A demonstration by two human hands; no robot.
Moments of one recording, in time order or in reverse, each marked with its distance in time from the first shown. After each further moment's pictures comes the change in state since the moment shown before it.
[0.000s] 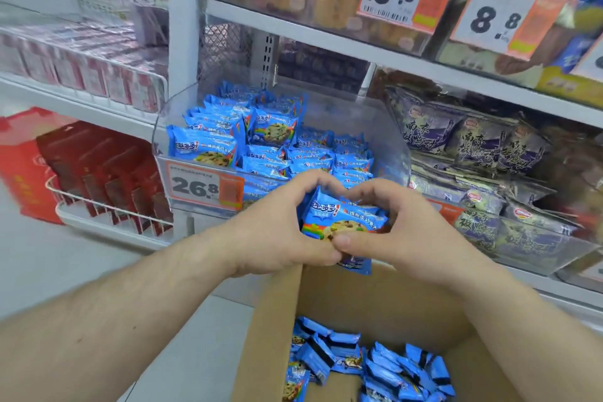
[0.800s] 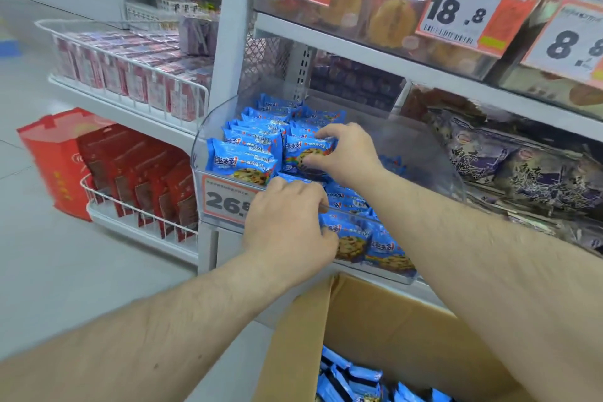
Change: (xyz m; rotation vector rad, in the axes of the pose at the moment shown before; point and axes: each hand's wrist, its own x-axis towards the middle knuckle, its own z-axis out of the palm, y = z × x) left_hand 0.023 -0.028 -0.017 0.998 0.625 -0.062; right_hand 0.190 -0.016 0.056 -0.366 0.182 -0.087
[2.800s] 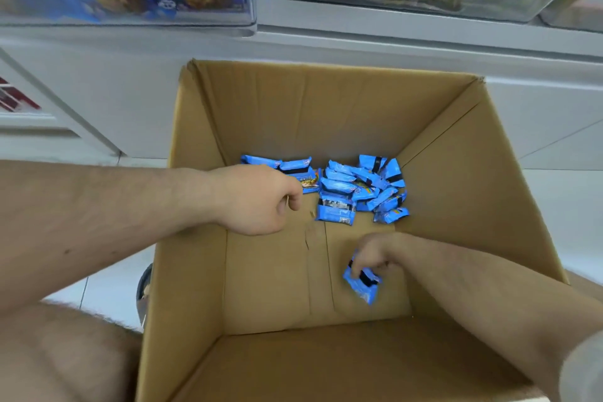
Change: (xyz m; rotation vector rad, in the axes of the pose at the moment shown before) left_hand -0.119 0.076 0.146 0.142 -1.371 0.399; right_hand -0.396 0.276 0.083 -0.038 -1.421 0.869
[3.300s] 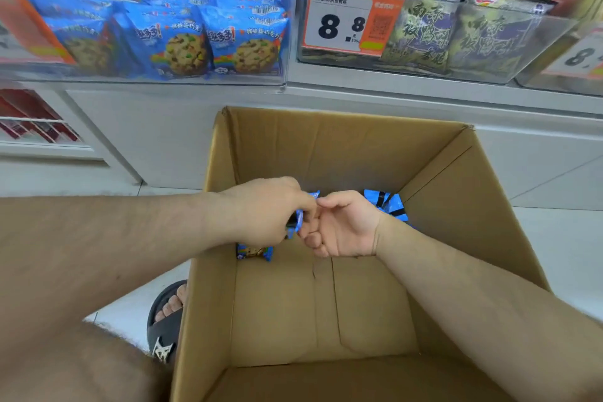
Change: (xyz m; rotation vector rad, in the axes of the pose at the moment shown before) left_hand -0.014 -0.012 -0.008 0.063 0.223 0.064; right_hand -0.062 -0.076 -0.047 1.218 -0.336 -0.736
